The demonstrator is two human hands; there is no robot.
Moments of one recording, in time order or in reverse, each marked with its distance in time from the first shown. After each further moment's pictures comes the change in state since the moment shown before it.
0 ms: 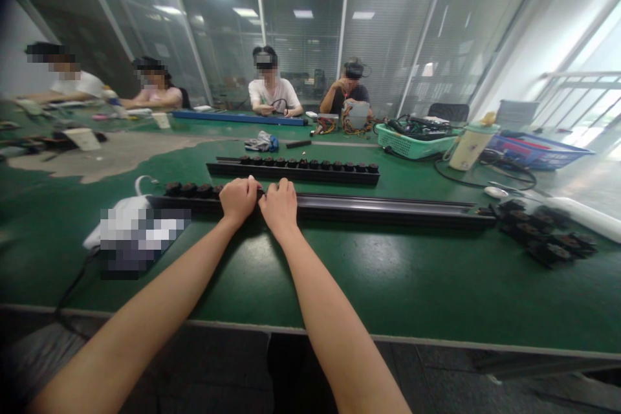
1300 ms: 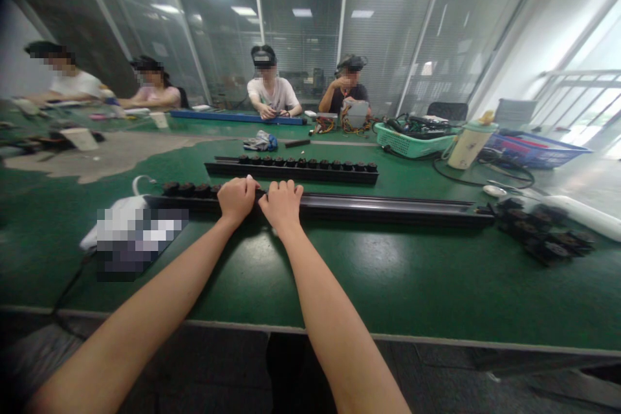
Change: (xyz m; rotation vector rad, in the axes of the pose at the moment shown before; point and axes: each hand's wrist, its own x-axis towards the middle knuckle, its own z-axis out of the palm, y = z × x) left_hand 0.001 0.000 0.001 -0.047 0.015 0.000; right_hand 0.002 0.009 0.002 -0.148 -0.003 -0.021
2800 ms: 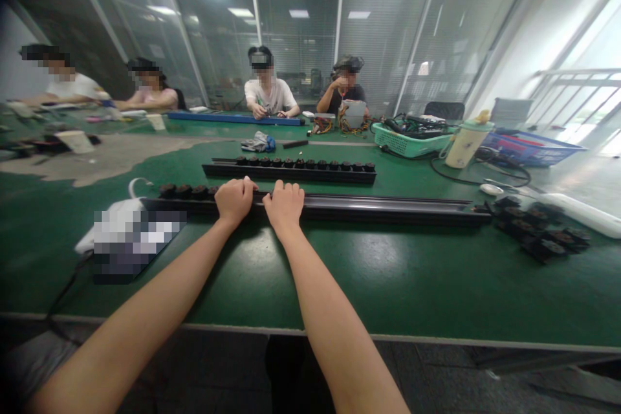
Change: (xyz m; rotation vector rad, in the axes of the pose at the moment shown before) left_hand 0.000 -0.001 0.001 0.035 -0.015 0.006; right_hand 0.003 0.005 -0.001 0.023 -0.005 0.153
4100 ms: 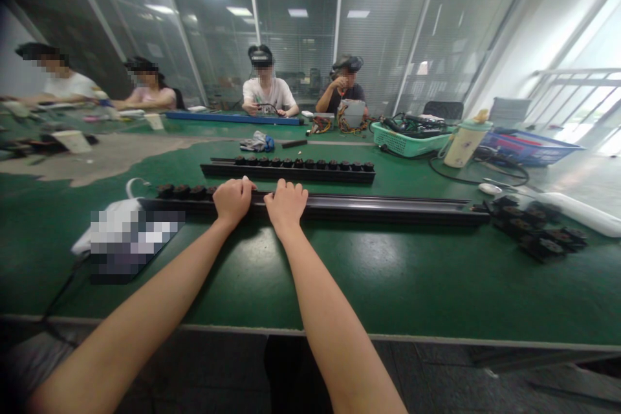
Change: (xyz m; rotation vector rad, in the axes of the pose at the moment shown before) left_hand 0.000 0.000 0.001 0.012 0.016 0.009; right_hand 0.000 0.002 -0.006 0.011 0.003 0.072
